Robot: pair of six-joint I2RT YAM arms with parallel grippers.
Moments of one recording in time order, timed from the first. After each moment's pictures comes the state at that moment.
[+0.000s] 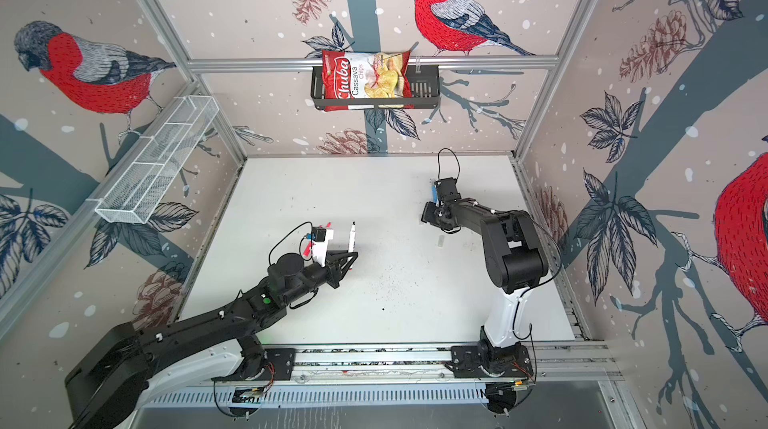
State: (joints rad) left arm -0.80 1.00 0.29 0.48 0.11 -0.52; right arm 0.29 1.89 1.12 -0.26 -0.11 0.50
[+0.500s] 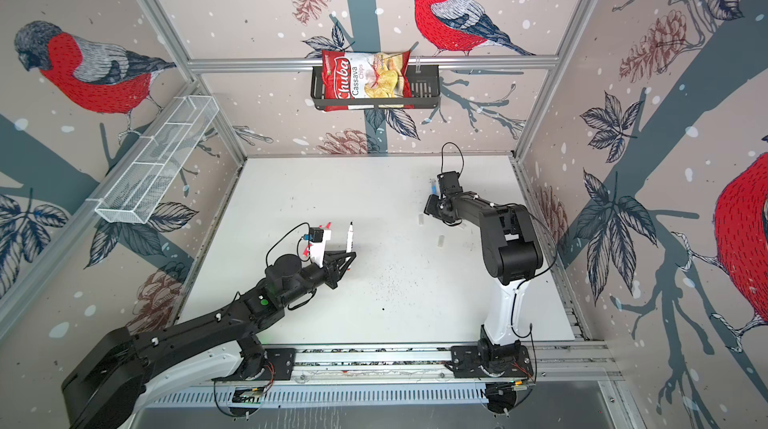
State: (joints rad) left arm -0.79 0.97 0.28 0.47 0.11 -0.52; right arm 0.26 1.97 1.23 -0.27 -0.09 0.50
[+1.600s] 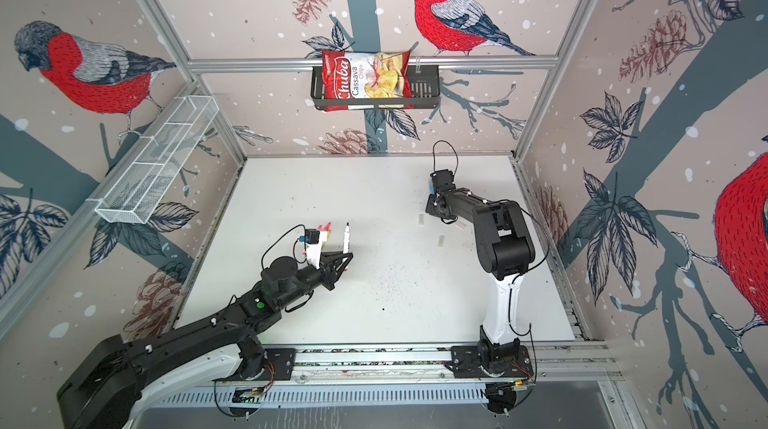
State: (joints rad) left arm -0.78 0.92 0.26 0.45 0.10 -0.52; right arm 0.29 2.02 1.30 -0.33 0.11 0.45
